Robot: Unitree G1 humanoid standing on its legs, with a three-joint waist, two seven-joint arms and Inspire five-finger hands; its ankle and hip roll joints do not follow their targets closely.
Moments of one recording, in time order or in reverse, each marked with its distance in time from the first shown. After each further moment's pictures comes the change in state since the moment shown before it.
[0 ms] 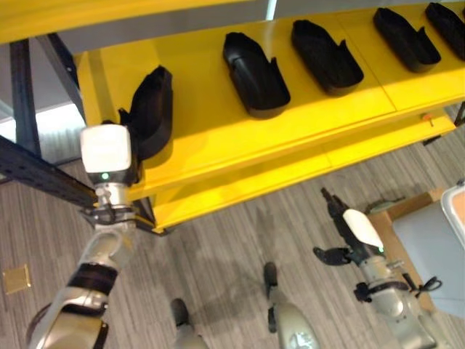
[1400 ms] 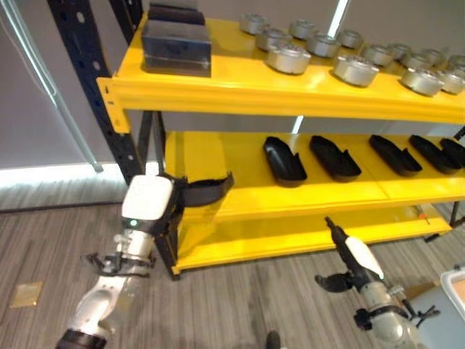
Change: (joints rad) left arm 0.450 -0.019 0.001 -0.409 -0.017 -0.213 -0.234; right arm 0.137 0.108 -0.041 0.015 0.000 0.043 0.061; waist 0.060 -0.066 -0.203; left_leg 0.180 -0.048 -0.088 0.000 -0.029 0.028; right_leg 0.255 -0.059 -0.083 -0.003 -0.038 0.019
